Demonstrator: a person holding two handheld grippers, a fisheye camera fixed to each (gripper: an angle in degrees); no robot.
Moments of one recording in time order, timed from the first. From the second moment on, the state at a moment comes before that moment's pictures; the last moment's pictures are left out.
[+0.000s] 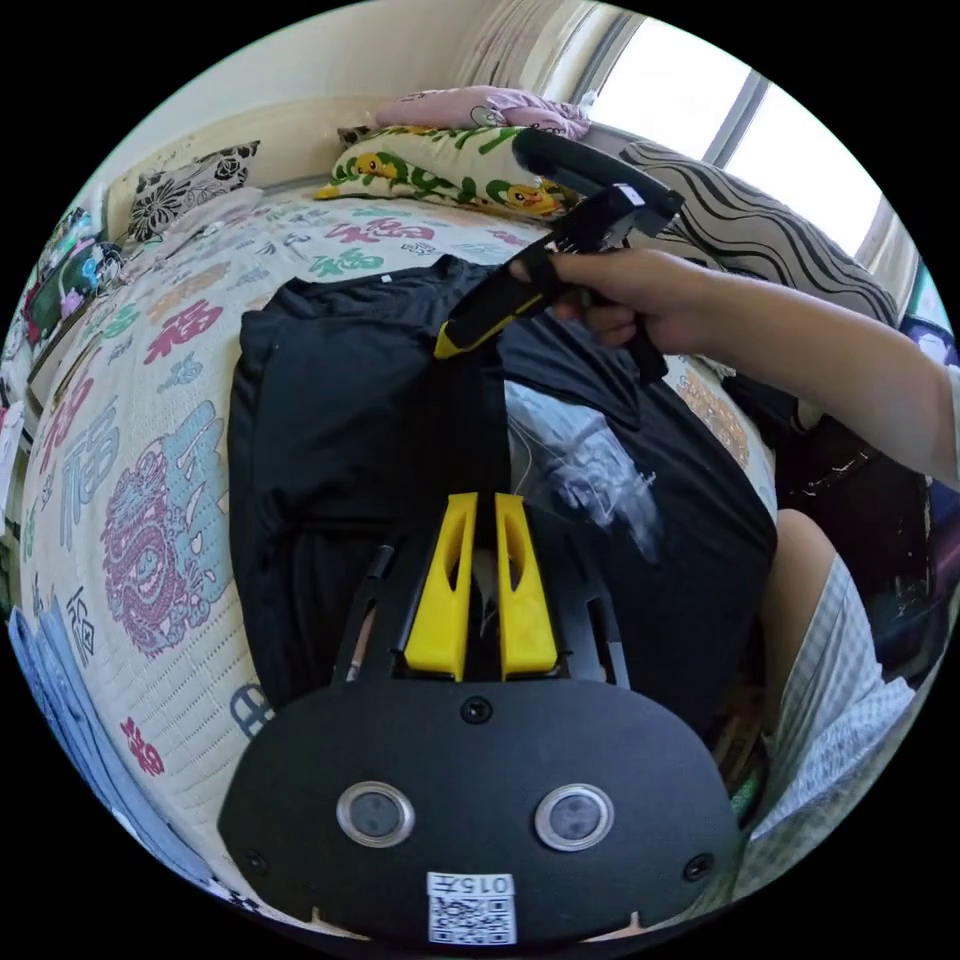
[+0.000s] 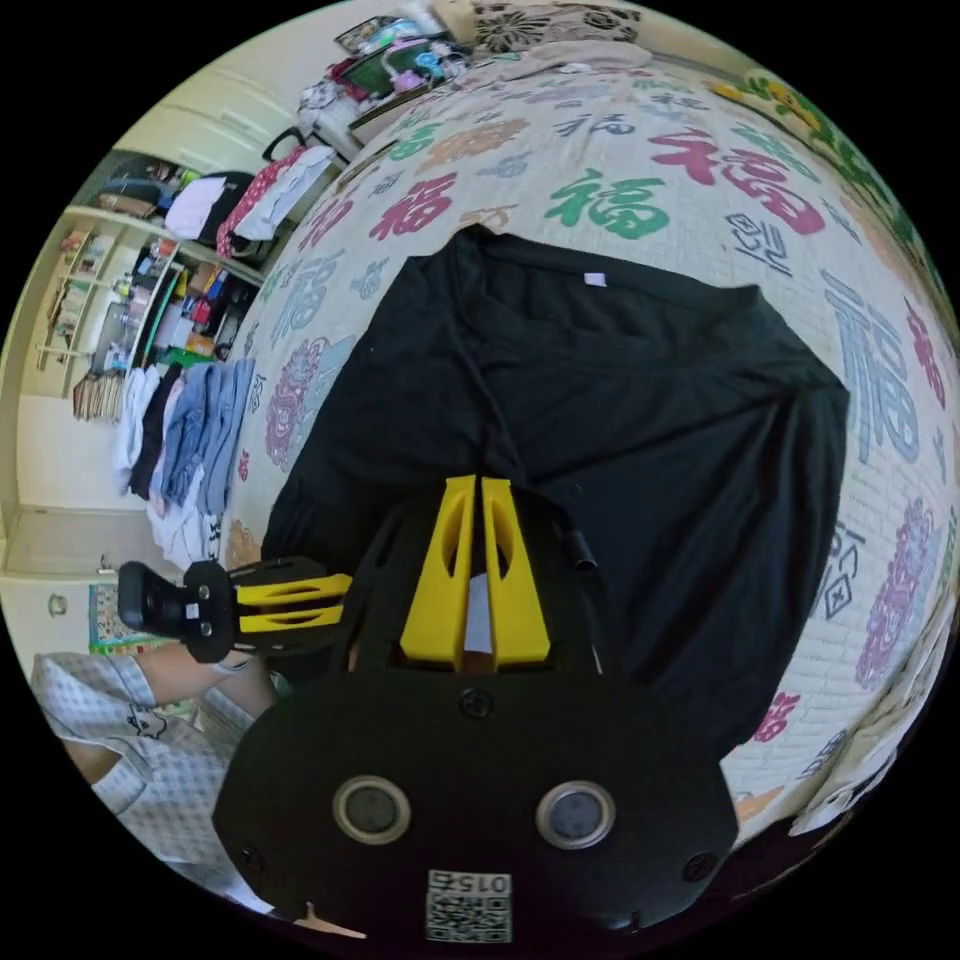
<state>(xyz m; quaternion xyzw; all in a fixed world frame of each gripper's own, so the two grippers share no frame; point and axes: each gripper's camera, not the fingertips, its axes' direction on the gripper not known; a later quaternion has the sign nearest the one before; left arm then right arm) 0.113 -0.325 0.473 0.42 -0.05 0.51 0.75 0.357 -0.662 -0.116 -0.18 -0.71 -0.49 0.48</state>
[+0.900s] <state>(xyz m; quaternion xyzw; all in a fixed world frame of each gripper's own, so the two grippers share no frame) 0.116 -0.414 0.371 0.47 -0.07 0.38 0.80 0.360 -0.722 -0.242 -0.06 -0.68 -0.55 0.49</state>
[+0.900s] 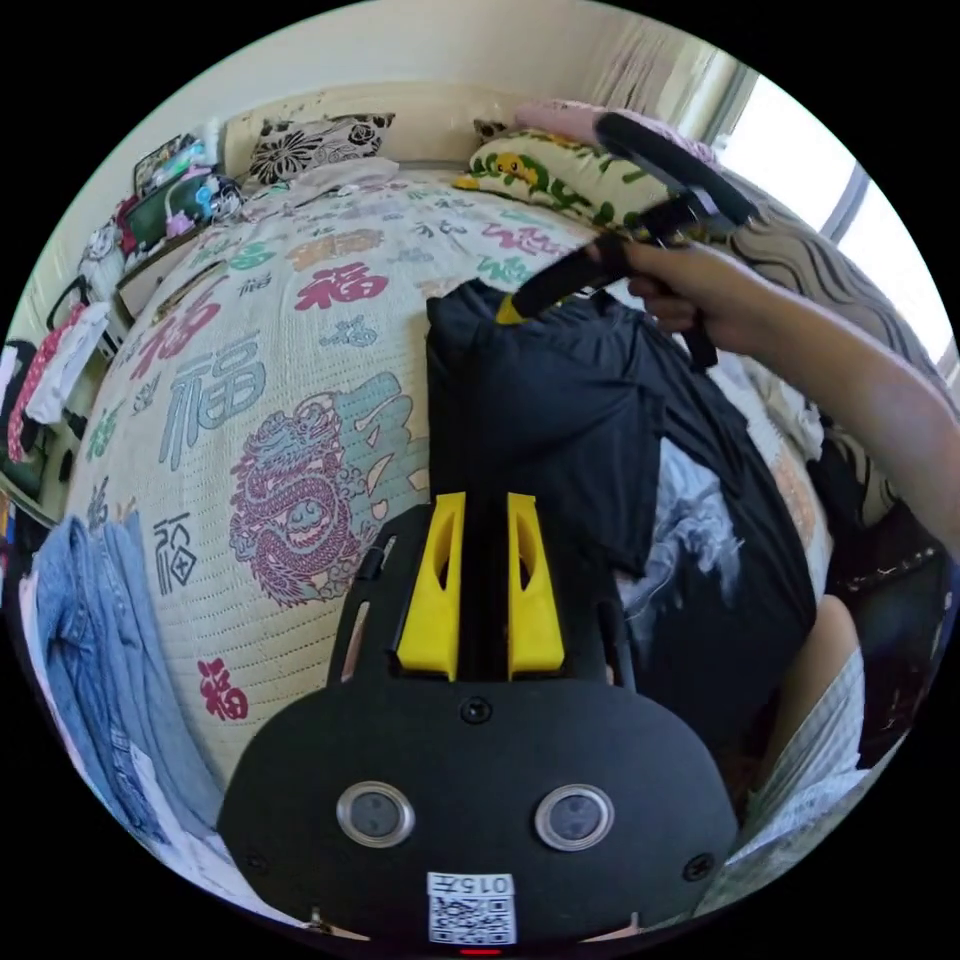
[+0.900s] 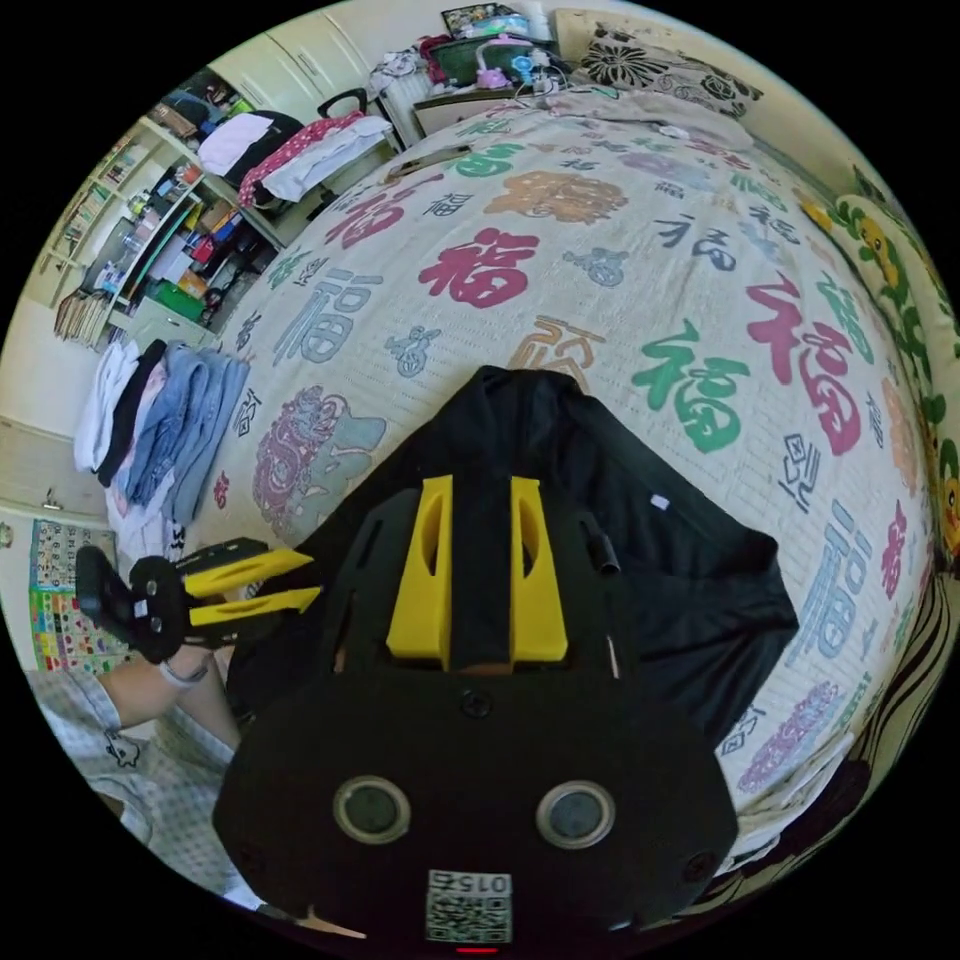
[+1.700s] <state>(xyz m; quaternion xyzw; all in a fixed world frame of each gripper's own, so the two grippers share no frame) 0.295 -0.589 0.198 0.39 -0.09 0.47 0.79 0.404 -0.827 -0.085 -0.08 -0.61 -0.54 0.57</state>
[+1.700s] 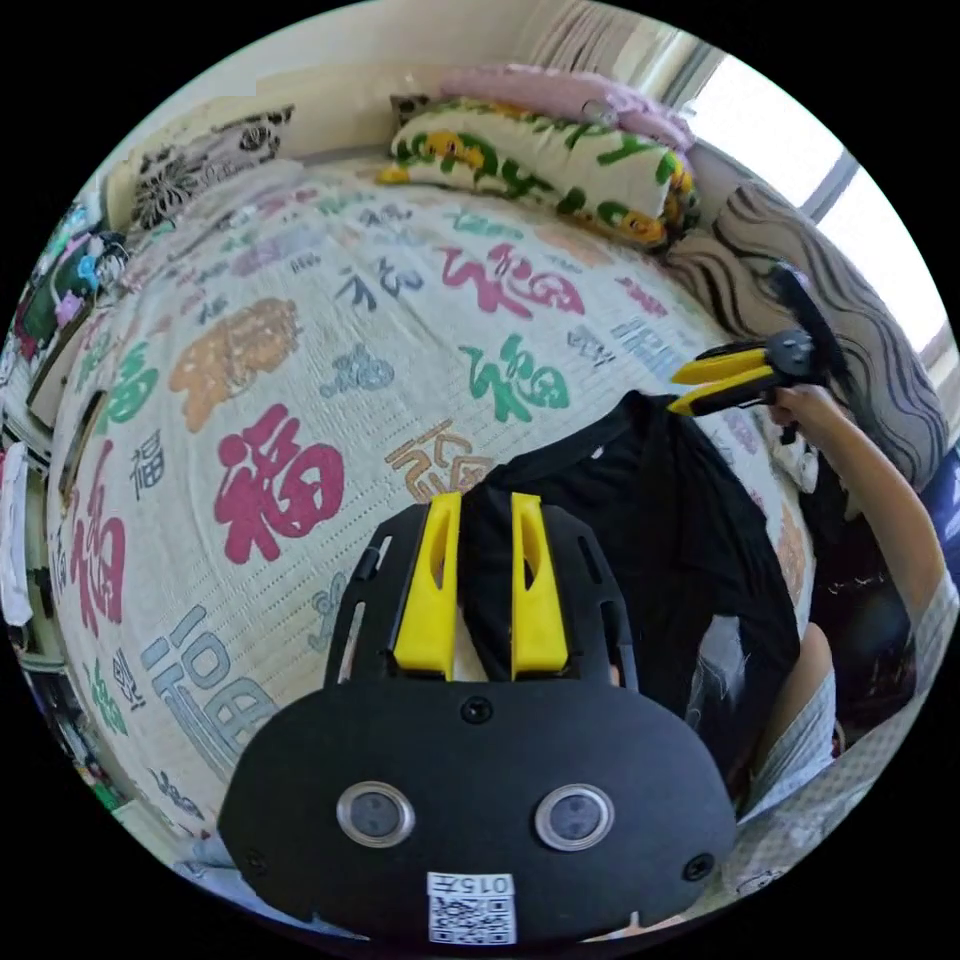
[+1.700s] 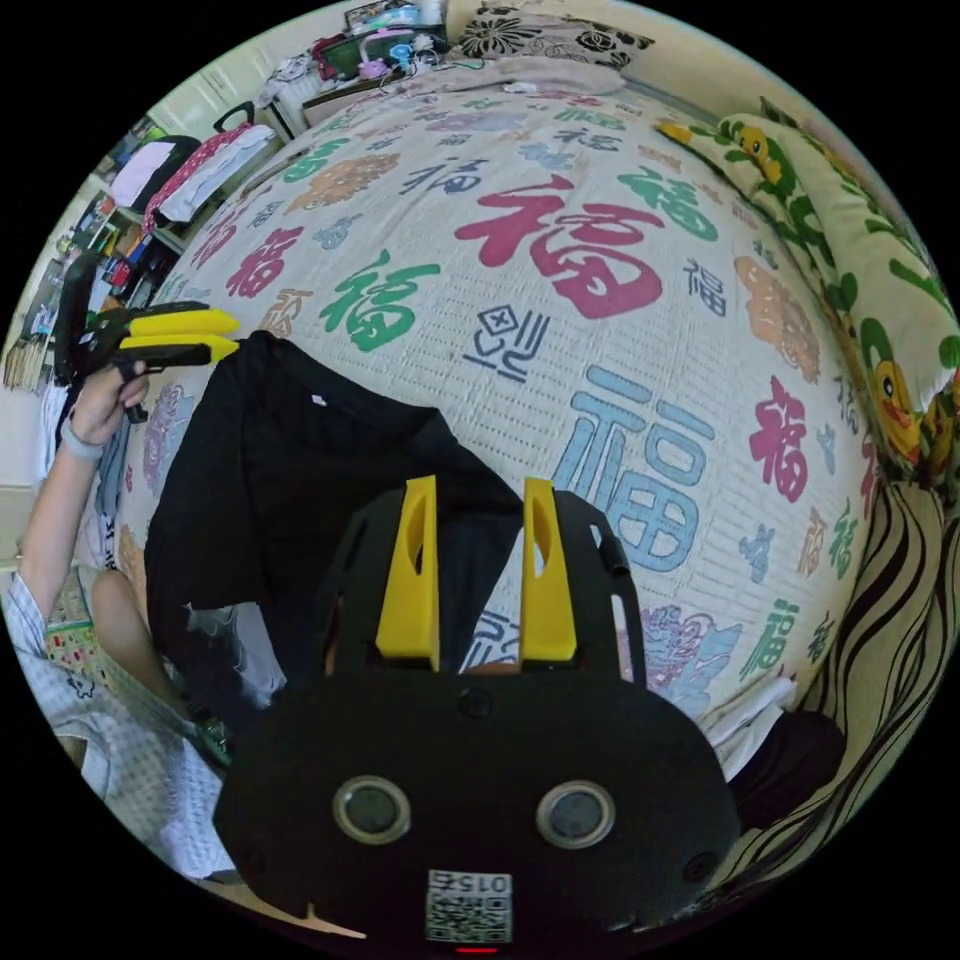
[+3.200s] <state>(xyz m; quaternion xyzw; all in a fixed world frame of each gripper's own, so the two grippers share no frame) 0.197 -0.181 0.304 0.41 -0.12 0.60 0.68 0.865 -0.731 0.070 -0.02 -0.72 -0.52 0.47</state>
